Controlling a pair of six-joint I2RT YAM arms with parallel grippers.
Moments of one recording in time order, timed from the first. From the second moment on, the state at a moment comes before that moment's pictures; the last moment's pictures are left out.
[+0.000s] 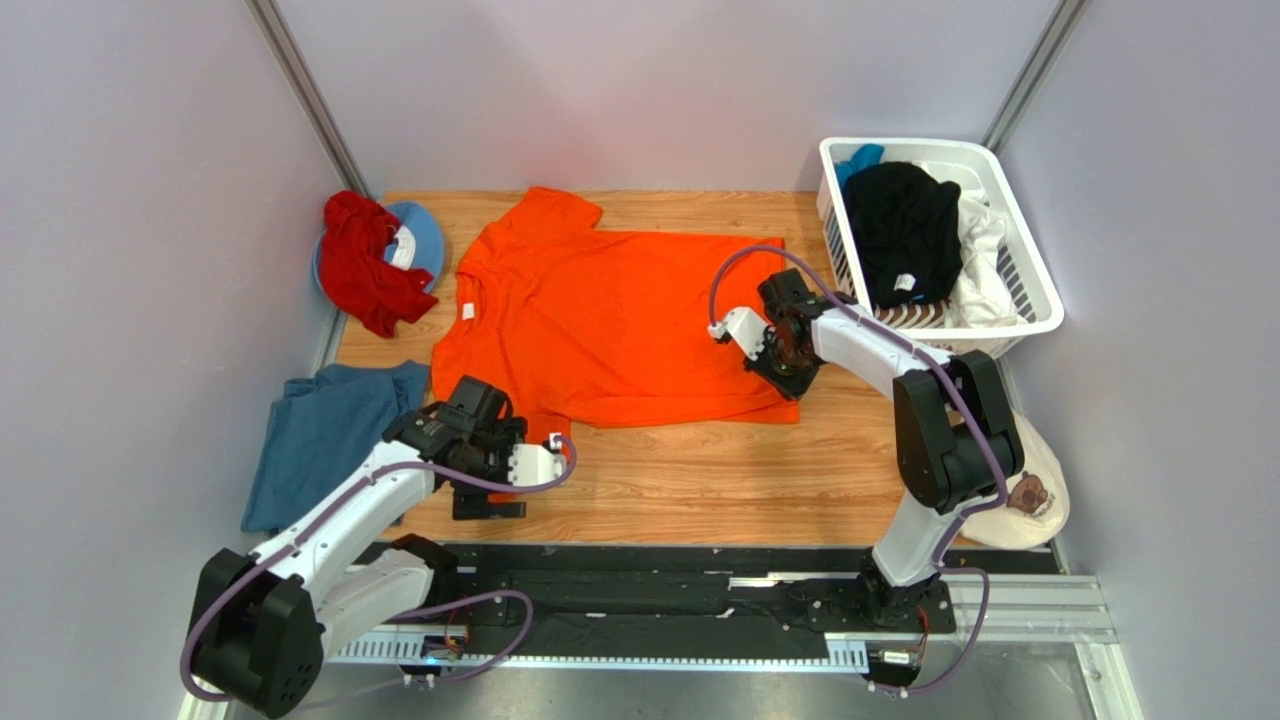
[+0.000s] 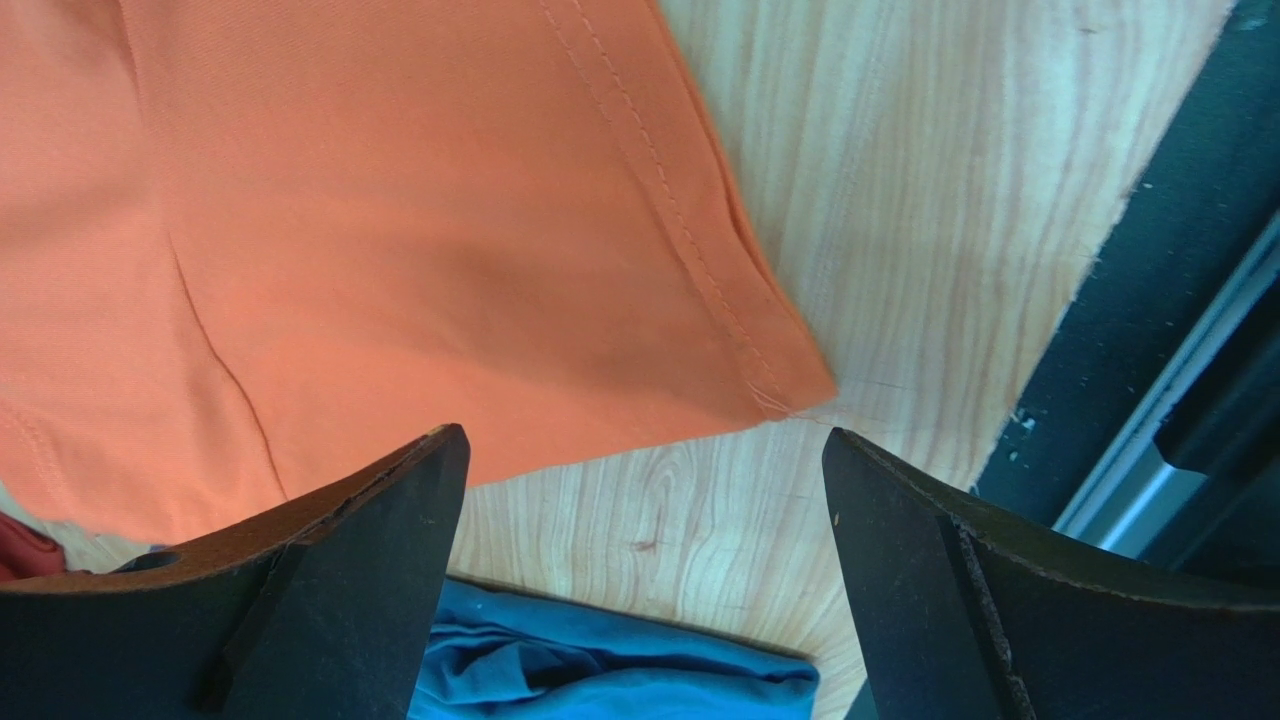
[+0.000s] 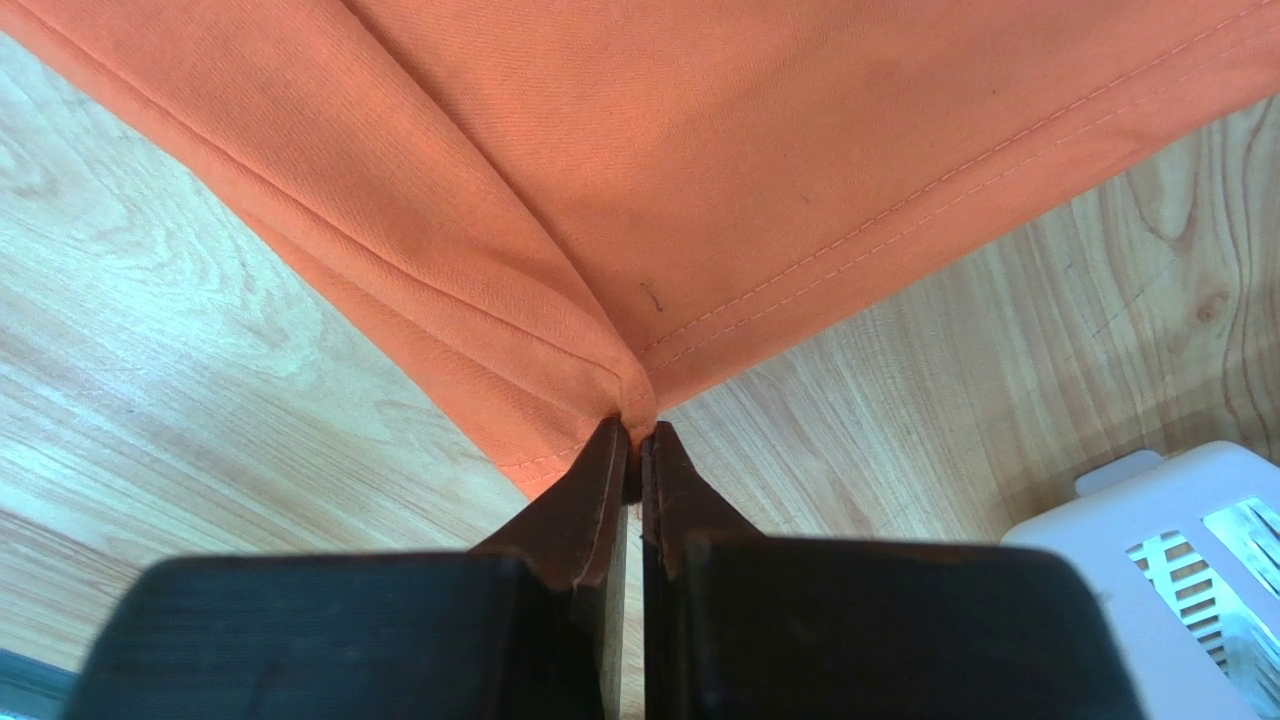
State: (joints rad) left arm -0.41 1.00 0.56 -0.84 0.09 1.12; right arm 0.35 1.74 1.16 -0.73 -0.04 -0.64
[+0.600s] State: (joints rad) left arm -0.41 1.07 0.53 -0.81 0.13 1.12; right arm 0.35 1.72 1.14 -0.73 -0.04 -0.64
